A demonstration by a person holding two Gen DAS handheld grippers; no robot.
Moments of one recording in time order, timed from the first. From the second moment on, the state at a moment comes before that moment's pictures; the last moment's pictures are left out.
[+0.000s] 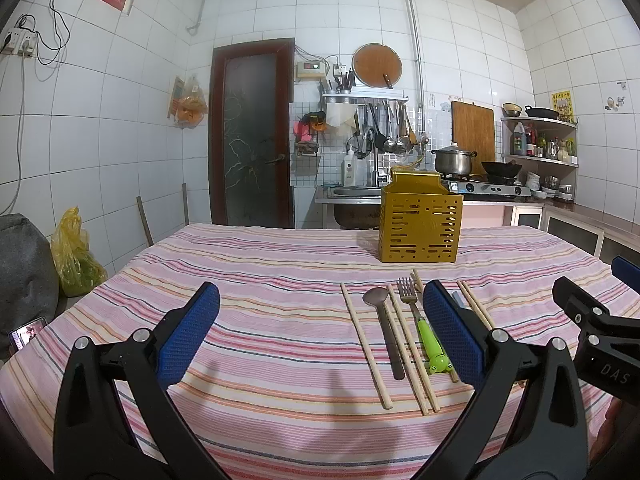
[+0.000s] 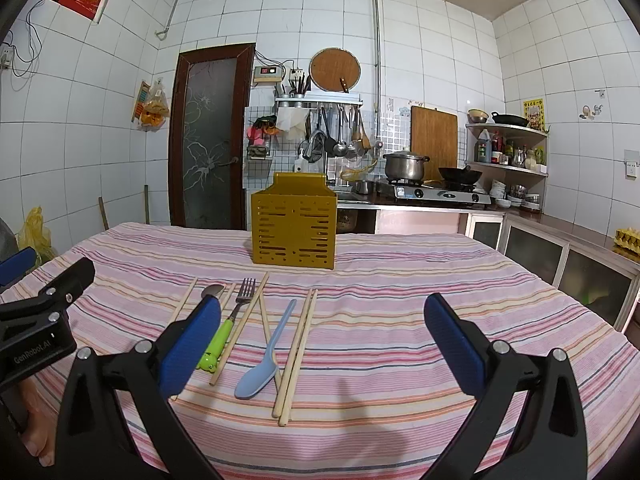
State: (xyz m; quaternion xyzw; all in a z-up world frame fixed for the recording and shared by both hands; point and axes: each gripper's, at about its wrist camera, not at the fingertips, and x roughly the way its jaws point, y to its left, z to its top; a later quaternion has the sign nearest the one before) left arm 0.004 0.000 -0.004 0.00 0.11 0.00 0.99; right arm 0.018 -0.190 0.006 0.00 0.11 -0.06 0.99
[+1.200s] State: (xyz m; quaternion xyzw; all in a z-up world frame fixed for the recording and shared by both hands) left arm 0.000 0.000 0.000 0.01 0.11 0.00 0.99; right arm 0.017 -0.191 0.006 0.00 0.11 -0.06 0.99
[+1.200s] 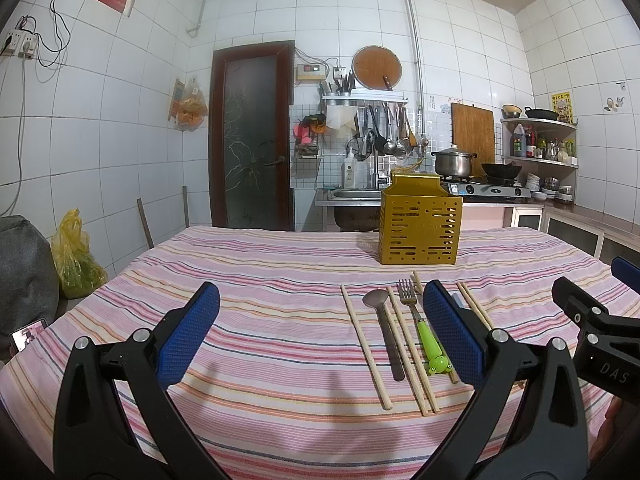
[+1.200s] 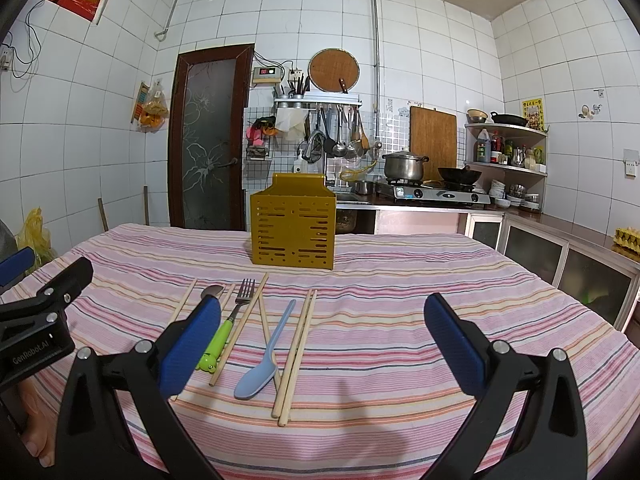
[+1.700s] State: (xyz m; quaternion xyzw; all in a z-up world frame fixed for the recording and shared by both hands) left arm 0.000 0.000 0.000 0.01 0.11 0.00 0.99; right arm 0.017 -0.191 0.006 0.00 0.11 -0.06 0.99
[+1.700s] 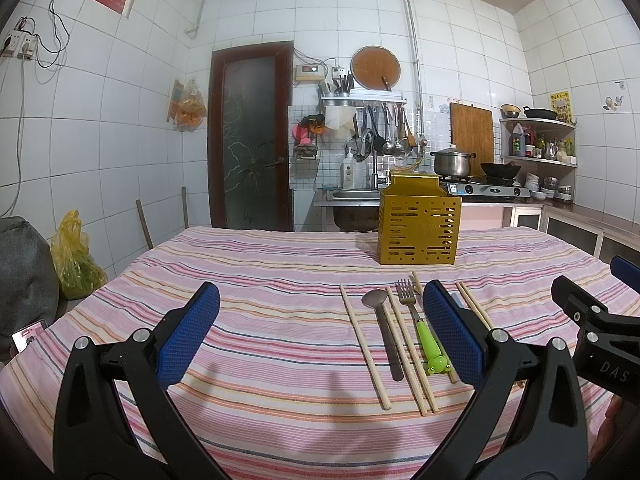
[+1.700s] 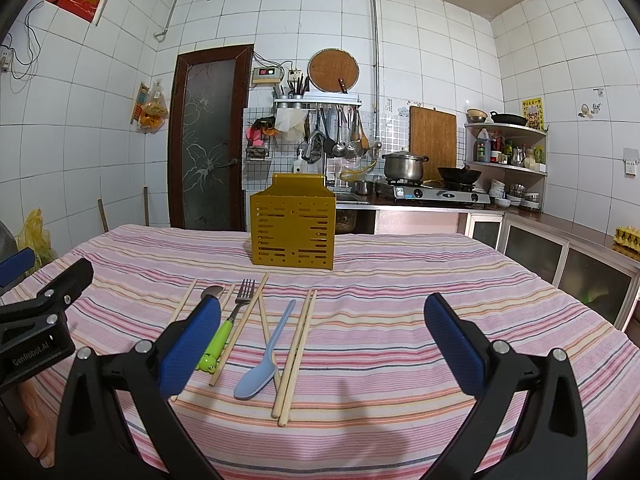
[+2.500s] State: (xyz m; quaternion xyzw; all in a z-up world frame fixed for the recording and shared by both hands) left arm -0.003 -0.001 0.005 0.01 0.10 0.00 0.99; right arm 0.014 -0.195 0.005 0.00 0.11 -0.06 0.99
